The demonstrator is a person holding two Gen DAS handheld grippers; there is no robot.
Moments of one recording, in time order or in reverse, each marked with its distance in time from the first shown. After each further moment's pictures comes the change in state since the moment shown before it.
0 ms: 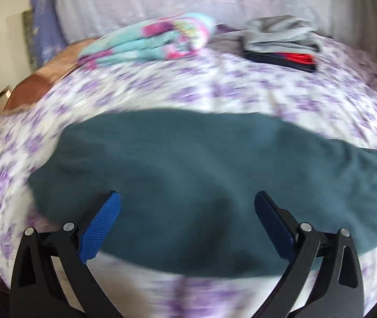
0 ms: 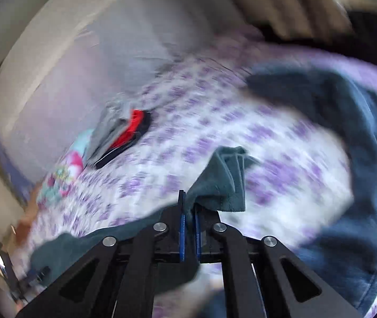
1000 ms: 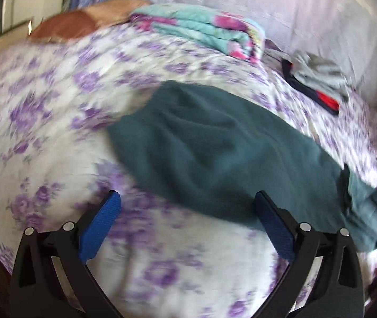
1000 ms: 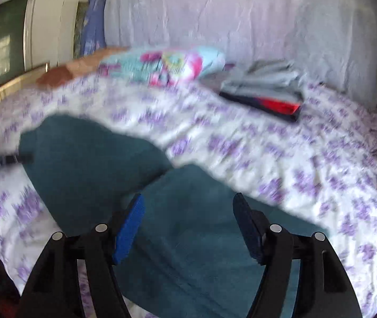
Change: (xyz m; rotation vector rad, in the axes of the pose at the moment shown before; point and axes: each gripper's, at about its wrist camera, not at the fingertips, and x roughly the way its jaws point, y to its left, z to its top) left arm -0.011 0.121 -0.021 -0.307 0.070 -0.121; right arm 0.092 0.253 -0.113 -0.783 0.287 0.169
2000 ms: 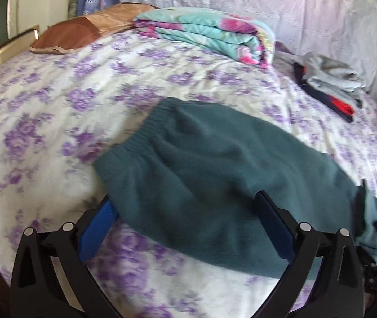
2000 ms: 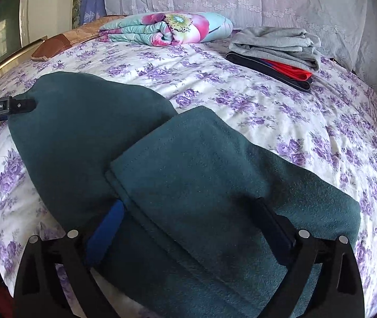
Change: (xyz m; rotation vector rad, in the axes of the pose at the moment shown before) left arm 0.020 -0.022 0.020 0.022 -0.035 0.066; right arm 0.019 -0.008 -0.015 -0.002 0.107 -0.001
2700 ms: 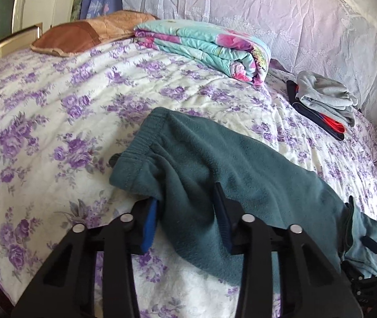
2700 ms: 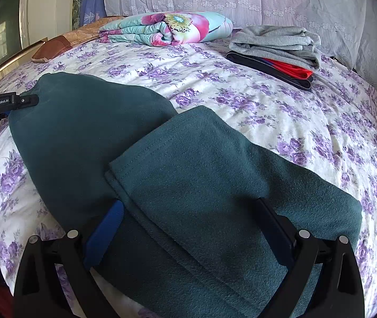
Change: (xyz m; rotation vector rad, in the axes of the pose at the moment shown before) left arm -0.004 -0.005 0.001 -0.042 -0.082 -0.024; right arm 0.000 0.001 -0.001 0.007 -0.002 0.003
